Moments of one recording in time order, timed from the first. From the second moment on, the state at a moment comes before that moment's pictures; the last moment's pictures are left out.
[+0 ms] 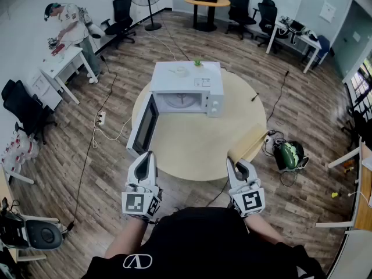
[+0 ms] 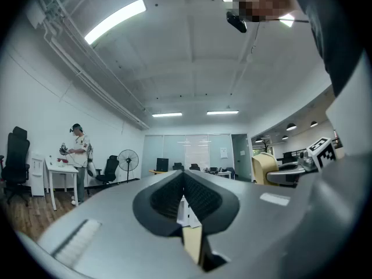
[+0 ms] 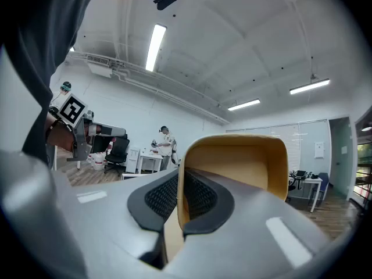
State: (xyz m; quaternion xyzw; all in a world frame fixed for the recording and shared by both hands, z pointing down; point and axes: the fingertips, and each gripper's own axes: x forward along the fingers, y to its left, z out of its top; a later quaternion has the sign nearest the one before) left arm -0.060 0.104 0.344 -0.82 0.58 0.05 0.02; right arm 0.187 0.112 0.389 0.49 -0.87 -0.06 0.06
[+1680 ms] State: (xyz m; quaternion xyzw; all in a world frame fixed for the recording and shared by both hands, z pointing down) left arm 0.021 0.135 0.363 -0.80 0.60 0.00 0.03; right arm 0.246 0.127 0.432 0.44 -0.90 -0.02 0.01
